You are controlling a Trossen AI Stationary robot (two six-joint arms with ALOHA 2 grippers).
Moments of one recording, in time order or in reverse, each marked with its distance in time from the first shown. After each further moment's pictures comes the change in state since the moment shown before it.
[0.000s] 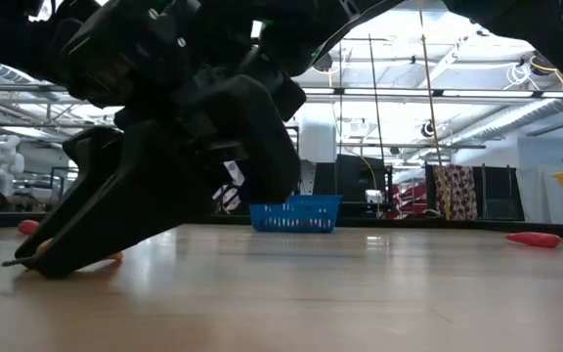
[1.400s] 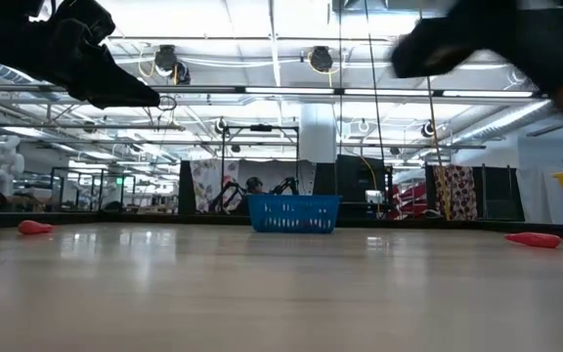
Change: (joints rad) left arm 0.000 0.000 0.000 -0.003 0.007 -0.001; right arm 0.270 -0.348 -0.015 -1.184 0.292 0.733
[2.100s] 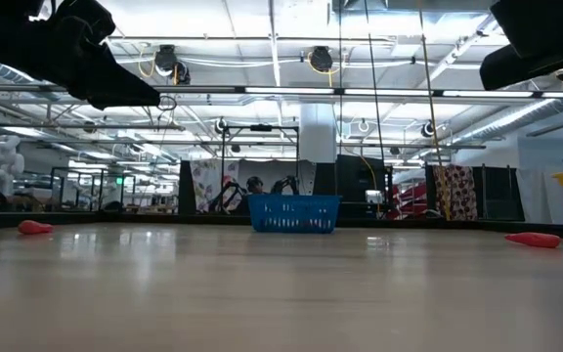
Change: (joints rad) left arm 0.000 0.000 0.000 0.007 0.001 -0.026; right arm 0.164 -0.066 -0.246 0.000 0.107 0.257
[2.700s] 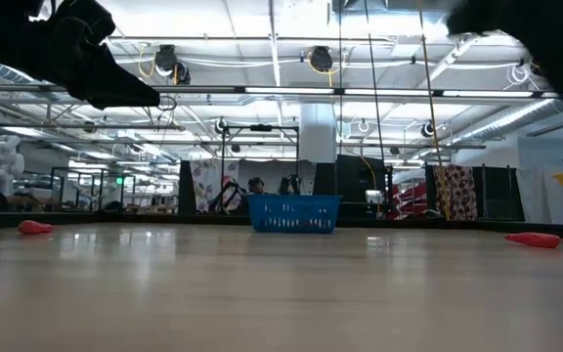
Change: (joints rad) left arm 0.000 0.000 0.000 -0.004 0.000 0.008; right arm -0.053 -0.080 0.059 -0.075 0.079 0.035
